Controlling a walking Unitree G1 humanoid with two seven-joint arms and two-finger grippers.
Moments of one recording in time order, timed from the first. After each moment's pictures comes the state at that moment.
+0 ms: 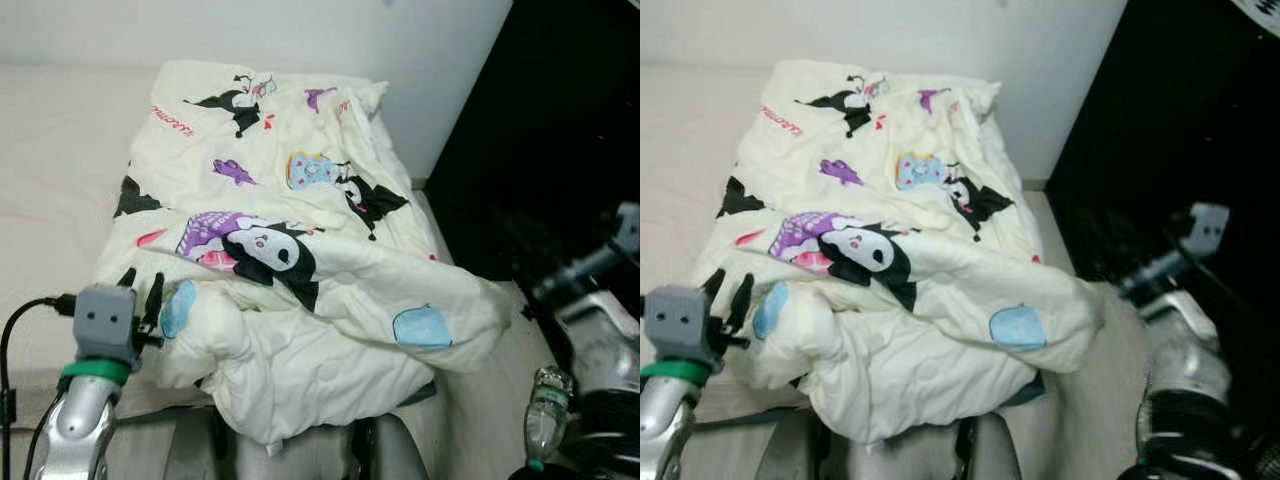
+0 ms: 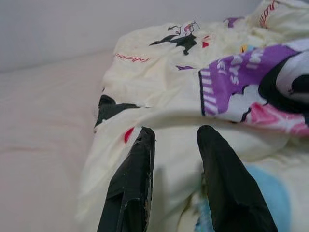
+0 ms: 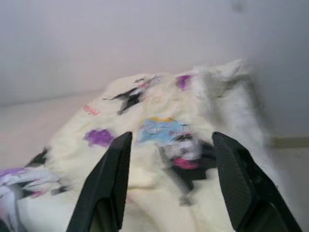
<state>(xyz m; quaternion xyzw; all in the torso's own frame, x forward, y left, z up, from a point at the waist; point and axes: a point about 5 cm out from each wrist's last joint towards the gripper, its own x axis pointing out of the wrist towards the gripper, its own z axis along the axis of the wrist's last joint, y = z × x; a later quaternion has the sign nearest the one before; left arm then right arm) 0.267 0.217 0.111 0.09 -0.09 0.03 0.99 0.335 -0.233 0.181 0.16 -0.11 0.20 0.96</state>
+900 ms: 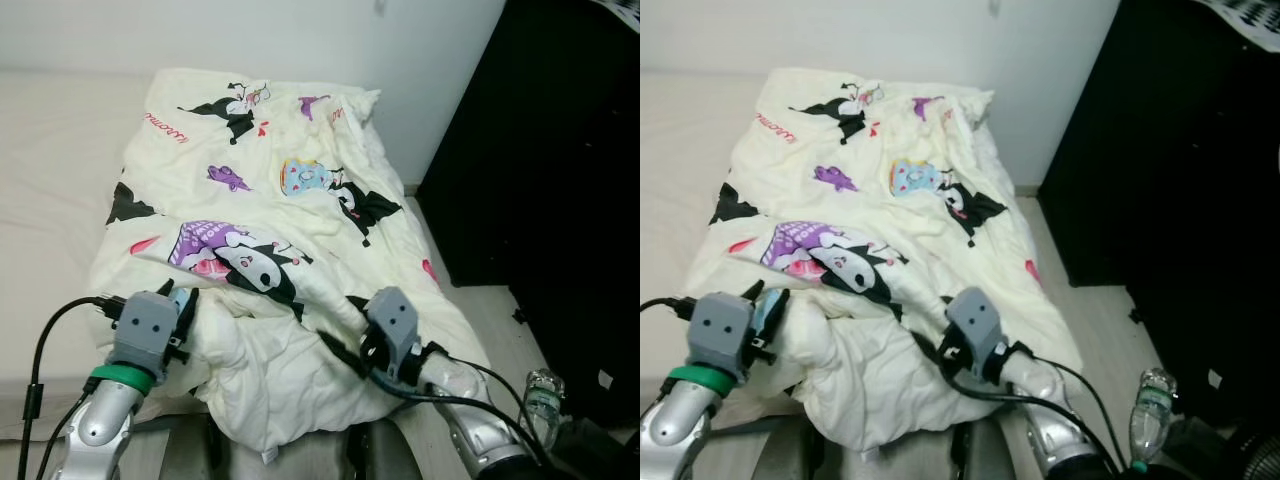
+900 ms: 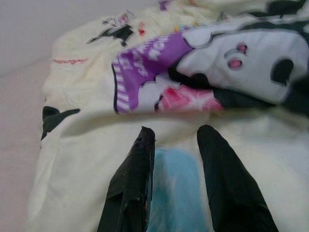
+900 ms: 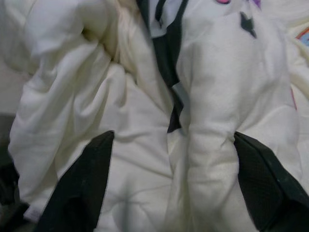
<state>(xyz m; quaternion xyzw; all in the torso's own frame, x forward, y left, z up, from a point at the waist) 0.246 0.220 0.108 0.19 -0.05 -0.09 0.98 0.290 -0.114 0.081 -0.17 0.01 0.44 0.88</state>
